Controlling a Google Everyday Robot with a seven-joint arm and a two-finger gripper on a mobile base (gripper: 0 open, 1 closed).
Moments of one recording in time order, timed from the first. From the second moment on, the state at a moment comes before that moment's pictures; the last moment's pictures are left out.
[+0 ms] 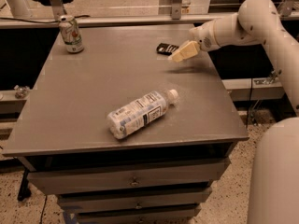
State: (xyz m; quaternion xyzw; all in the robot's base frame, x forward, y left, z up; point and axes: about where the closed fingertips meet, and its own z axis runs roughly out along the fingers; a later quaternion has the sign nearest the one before) arm 0.777 -0.129 0.859 -0.45 0.74 0.20 0.45
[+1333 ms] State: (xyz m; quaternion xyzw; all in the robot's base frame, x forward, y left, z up) arm 0.803 -0.139 0.829 -0.43 0.76 0.21 0.45
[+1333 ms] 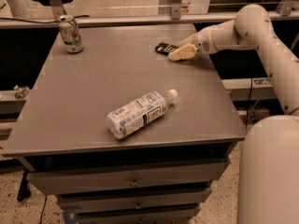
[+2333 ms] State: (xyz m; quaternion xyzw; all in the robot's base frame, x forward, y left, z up) arm 0.762 -0.141 0.887 -0.45 0.72 0.26 0.46
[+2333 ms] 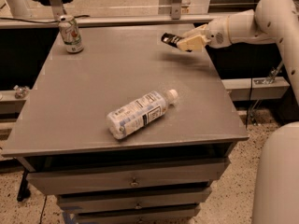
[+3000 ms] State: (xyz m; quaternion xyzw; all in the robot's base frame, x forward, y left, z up) arm 0.678 -0.132 0.893 -0.52 0.69 0.27 0.42
